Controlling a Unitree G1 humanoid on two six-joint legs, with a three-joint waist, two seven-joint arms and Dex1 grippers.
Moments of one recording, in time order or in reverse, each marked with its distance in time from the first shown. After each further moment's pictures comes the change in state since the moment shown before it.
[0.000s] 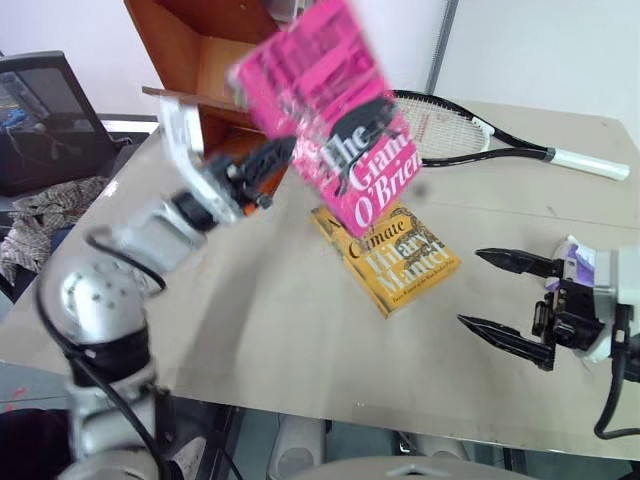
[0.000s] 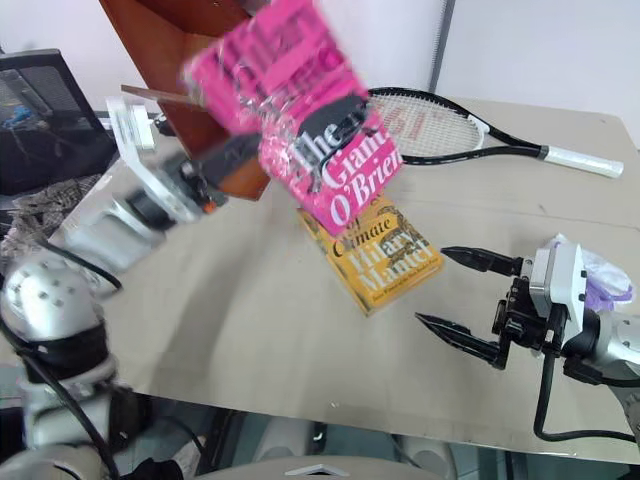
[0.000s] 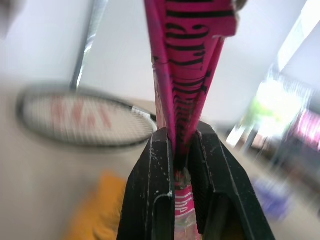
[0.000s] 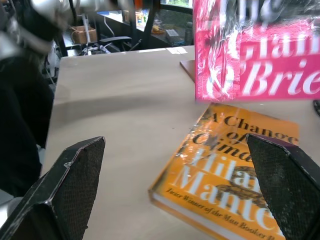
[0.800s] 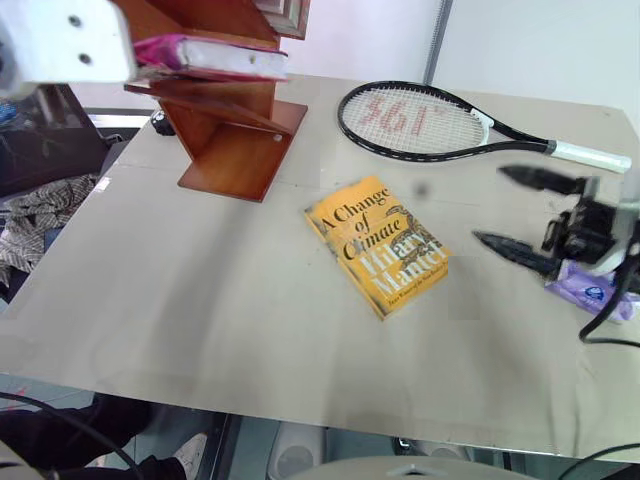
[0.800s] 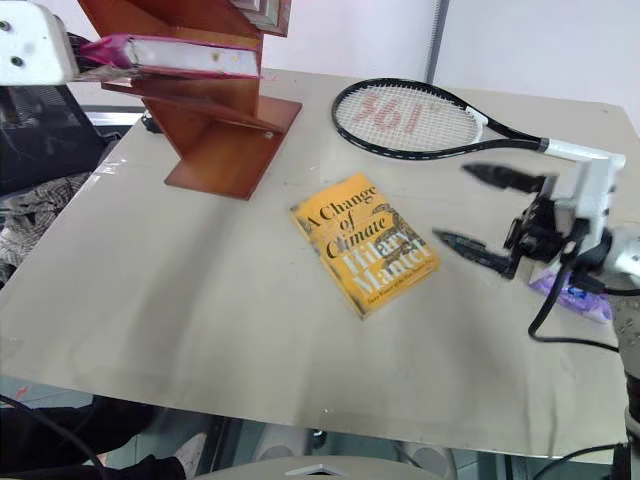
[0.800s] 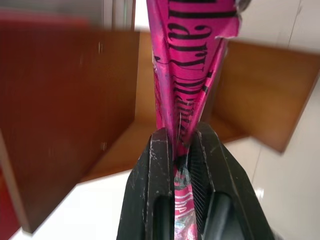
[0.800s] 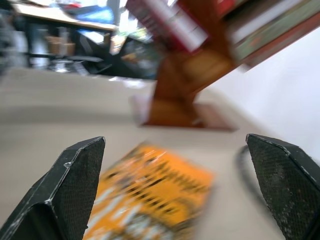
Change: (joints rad) left arm -0.418 0.596 -0.325 0.549 1.136 -0.758 -0.775; right arm -0.402 -0.020 0.002 0.290 -0.097 -0.124 0.031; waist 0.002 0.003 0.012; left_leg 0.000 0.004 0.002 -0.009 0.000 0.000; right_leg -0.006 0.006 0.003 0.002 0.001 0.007
